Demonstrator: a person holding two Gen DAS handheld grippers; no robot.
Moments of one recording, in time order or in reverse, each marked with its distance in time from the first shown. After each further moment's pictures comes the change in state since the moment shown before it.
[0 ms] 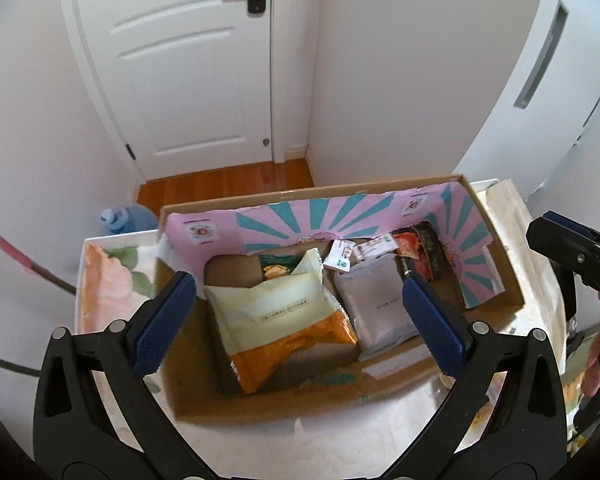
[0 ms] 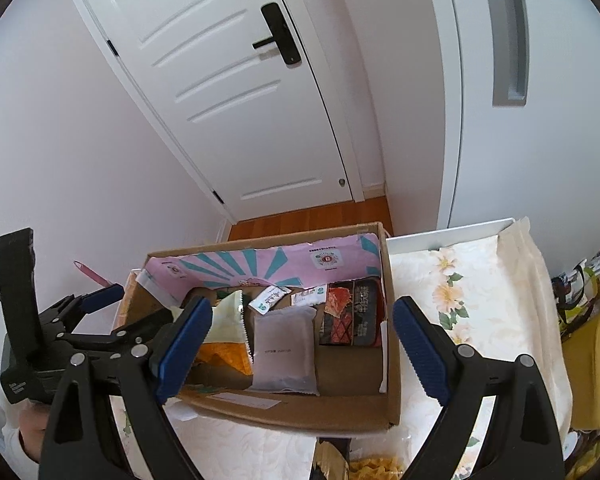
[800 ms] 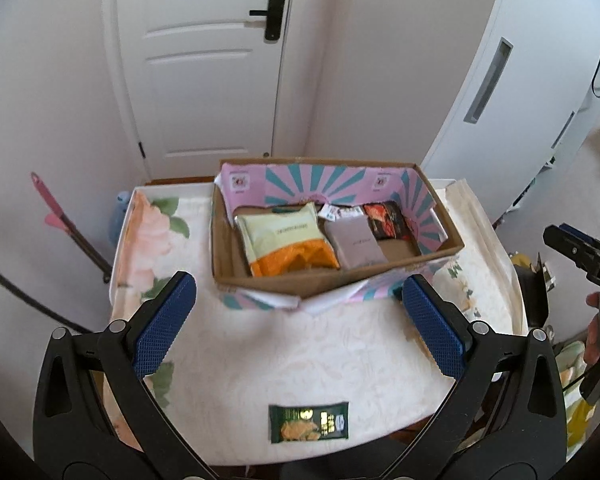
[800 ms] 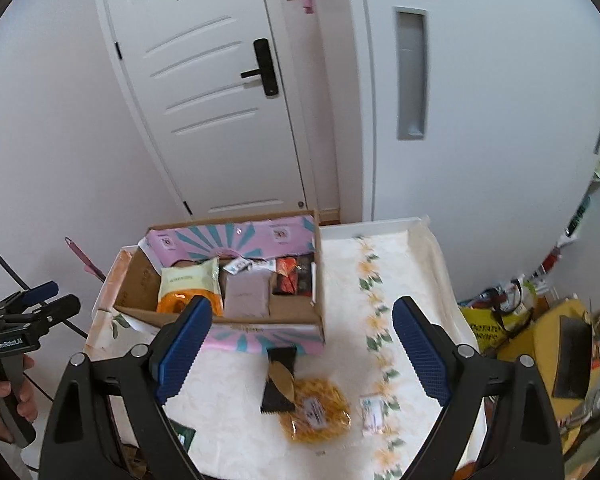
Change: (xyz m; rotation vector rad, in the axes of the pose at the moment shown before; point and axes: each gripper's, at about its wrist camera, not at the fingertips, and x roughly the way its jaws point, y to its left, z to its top) left arm -0.122 0.024 -0.090 -0.077 -0.092 -0.044; right arm -0.130 0.006 -0.068 -0.069 -0.098 -0.177
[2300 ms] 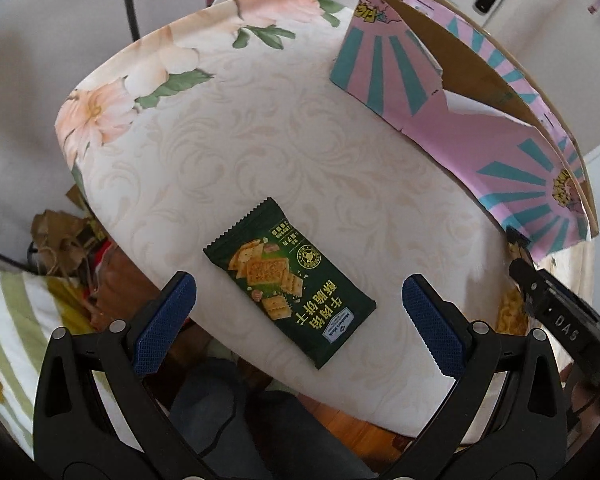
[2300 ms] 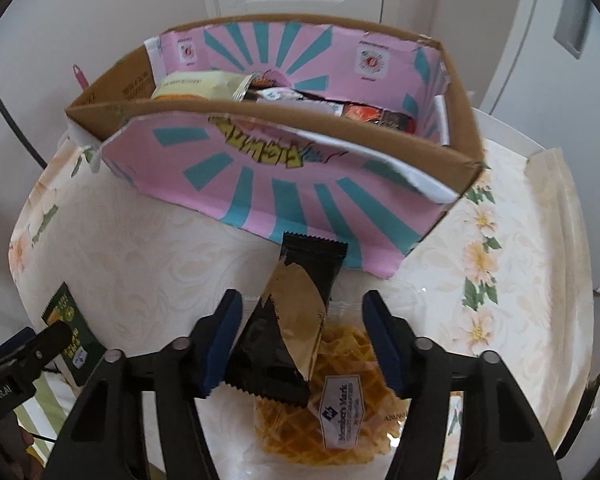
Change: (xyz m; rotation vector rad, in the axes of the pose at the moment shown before) left arm 0.086 -0.019 -0.191 -0.699 0.148 0.364; right arm 0.169 0.035 -0.114 -0.362 0.311 0.095
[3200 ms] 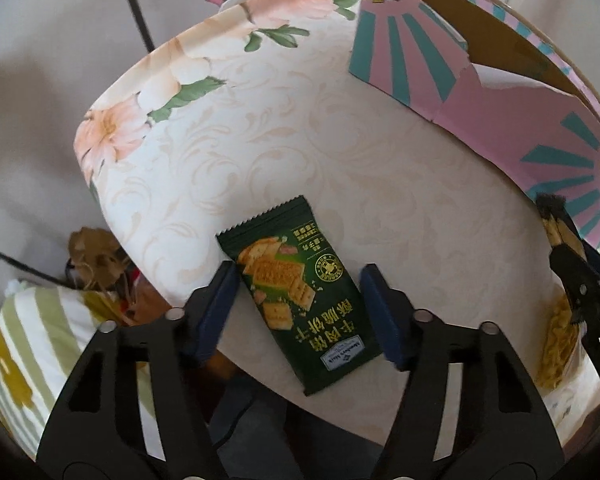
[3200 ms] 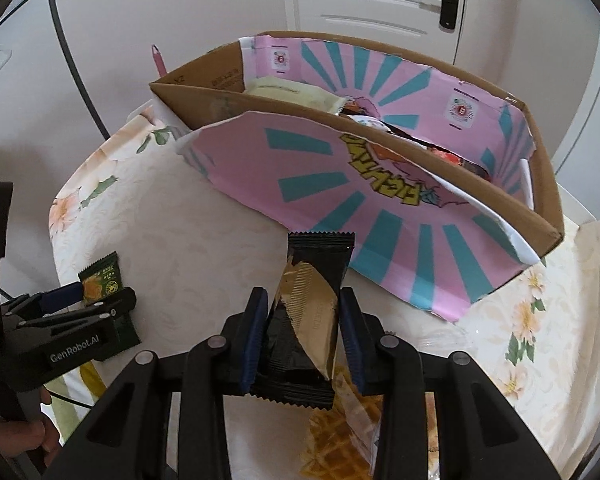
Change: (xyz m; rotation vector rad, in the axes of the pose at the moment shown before) left arm 0.018 -0.012 0.001 0.083 -0.021 0.167; right arm -0.006 0.030 0.000 -0.201 -0.099 0.160
